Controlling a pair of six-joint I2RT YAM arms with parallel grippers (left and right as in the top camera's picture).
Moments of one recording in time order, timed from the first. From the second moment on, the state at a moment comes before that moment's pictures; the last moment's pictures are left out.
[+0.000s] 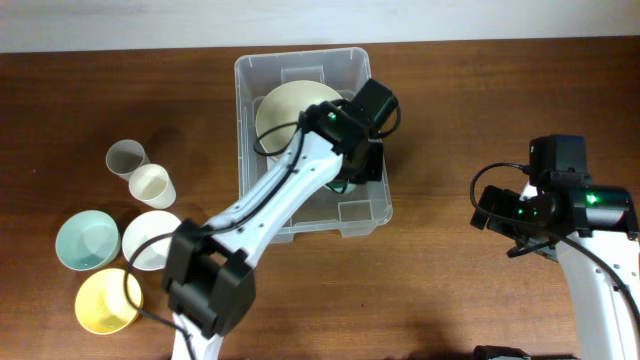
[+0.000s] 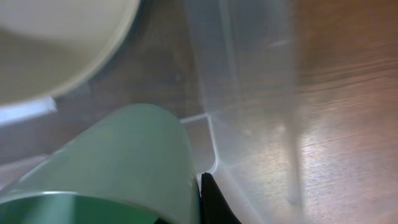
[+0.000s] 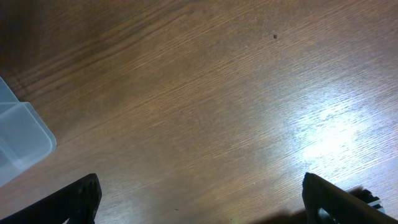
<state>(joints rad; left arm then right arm) -0.69 2.08 1.91 -1.13 0.05 -0.58 -0.12 1.23 1.18 -1.27 0.06 0.36</state>
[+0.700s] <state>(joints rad) -0.71 2.15 1.91 -1.14 0.08 -0.72 -0.12 1.23 1.18 -1.27 0.06 0.36</state>
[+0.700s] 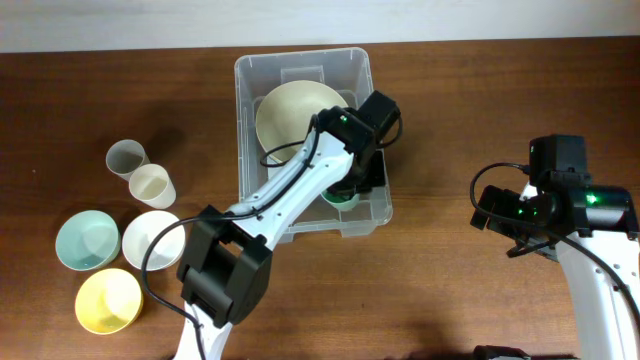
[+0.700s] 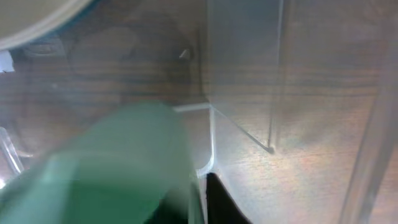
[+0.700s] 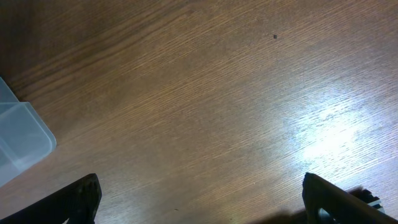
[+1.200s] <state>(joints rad) -0.75 2.15 1.91 -1.14 0.08 -0.73 -0.12 1.23 1.18 -1.27 0.06 0.36</state>
